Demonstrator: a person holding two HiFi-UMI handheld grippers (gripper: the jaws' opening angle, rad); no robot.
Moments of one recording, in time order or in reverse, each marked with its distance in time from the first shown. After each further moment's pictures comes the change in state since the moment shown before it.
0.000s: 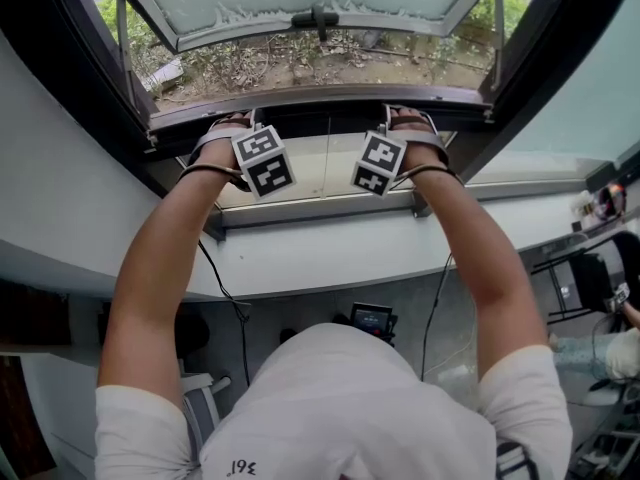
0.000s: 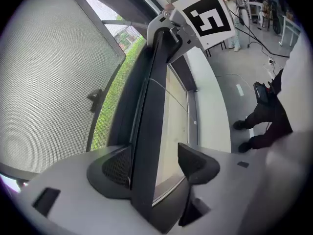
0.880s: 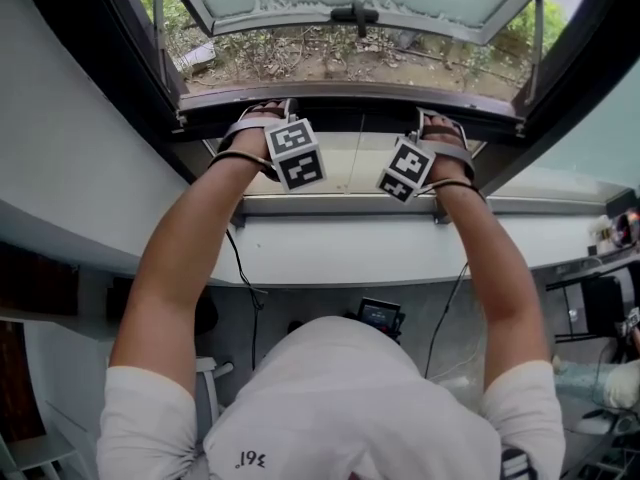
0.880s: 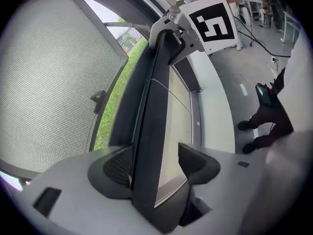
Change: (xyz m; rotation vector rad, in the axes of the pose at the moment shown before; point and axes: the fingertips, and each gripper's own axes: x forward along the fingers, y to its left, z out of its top) left arm 0.004 0.006 0.003 -0.001 -0.016 0.054; right arm 0.005 -0.003 -0.001 0.006 0.014 -0.090
